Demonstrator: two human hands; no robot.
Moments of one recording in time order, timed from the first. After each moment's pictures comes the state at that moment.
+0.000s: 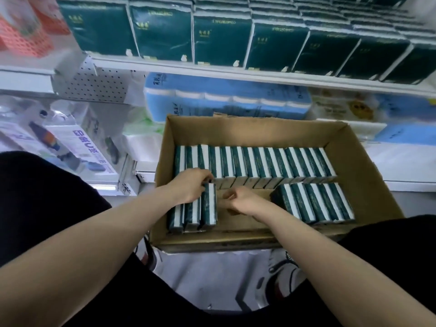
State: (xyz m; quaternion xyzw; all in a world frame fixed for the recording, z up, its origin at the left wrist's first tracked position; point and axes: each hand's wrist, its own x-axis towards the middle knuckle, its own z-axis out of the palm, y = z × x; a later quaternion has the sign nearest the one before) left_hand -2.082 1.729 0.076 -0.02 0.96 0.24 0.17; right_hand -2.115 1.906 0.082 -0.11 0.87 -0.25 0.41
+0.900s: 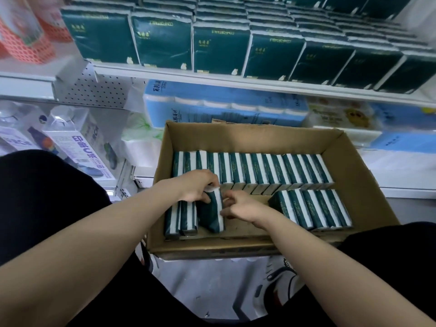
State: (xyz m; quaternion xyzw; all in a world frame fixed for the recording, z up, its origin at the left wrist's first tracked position) left_hand -2.100 1.731 0.095 0.08 0.94 0.23 0.24; right_hand -2.121 1.912 0.076 -0.12 0.82 -0.33 0.44
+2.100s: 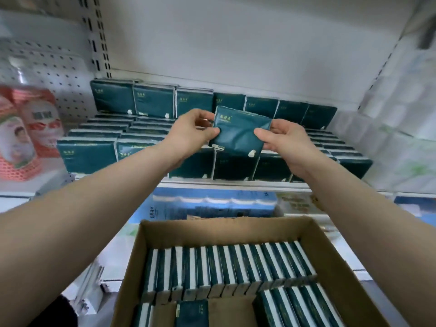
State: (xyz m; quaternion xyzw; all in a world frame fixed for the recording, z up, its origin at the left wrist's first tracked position) left_hand -2.241 1.722 0.338 -0.02 0.78 0.59 -0.21; right_hand -2.306 1.933 0.349 -0.18 0.77 -0.61 0.00
